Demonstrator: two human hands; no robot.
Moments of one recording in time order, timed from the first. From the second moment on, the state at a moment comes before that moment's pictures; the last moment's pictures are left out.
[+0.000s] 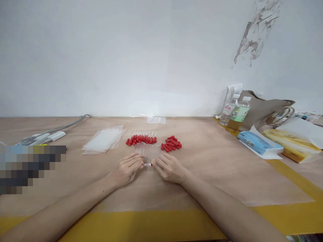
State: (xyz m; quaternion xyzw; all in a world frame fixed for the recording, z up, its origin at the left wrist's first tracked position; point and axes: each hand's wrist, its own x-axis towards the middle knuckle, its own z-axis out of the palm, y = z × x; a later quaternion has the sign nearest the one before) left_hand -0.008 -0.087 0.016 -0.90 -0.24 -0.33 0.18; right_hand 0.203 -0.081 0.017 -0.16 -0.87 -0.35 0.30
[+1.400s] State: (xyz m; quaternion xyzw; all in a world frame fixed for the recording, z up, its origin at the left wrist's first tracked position) left_hand -0.006 -0.051 0.009 -0.87 -0.34 -0.35 0.06; right_hand 0.277 -0.003 -0.007 -0.60 -0.63 0.07 0.49
